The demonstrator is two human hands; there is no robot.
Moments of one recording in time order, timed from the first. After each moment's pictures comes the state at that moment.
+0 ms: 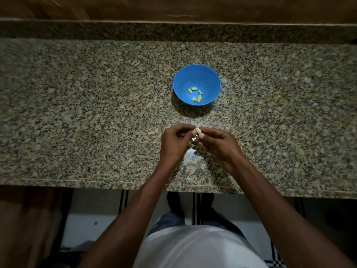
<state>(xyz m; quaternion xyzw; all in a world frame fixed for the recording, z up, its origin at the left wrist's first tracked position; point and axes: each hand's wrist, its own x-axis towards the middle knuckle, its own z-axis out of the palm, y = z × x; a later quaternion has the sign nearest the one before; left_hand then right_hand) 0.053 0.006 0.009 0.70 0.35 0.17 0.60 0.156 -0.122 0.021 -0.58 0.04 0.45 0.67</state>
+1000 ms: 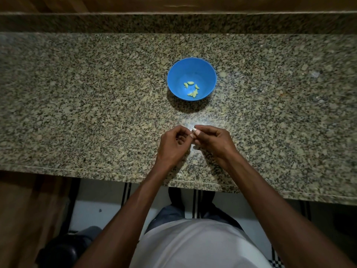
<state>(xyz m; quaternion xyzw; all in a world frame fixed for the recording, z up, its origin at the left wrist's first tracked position) 0.054 -0.023 0.001 0.77 0.37 0.12 0.50 0.177 -0.134 0.002 -0.62 0.02 0.47 0.63</state>
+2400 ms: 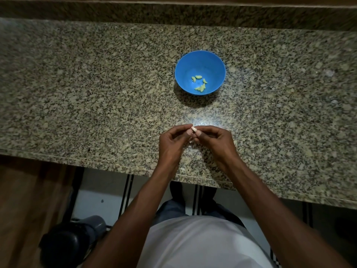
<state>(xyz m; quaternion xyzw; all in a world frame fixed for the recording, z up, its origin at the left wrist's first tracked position) 0.040 -0.041 0.006 0.49 0.44 0.22 0.72 0.156 -0.140 -0.002 -0.61 -0.07 0.45 0.65</state>
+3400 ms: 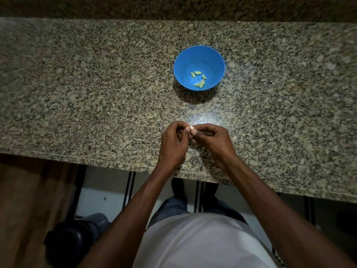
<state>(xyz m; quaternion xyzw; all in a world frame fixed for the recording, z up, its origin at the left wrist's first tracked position) 0.034 -0.039 0.000 0.75 0.40 0.17 0.49 0.149 -0.140 0.001 -0.63 -0.07 0.46 0.62</state>
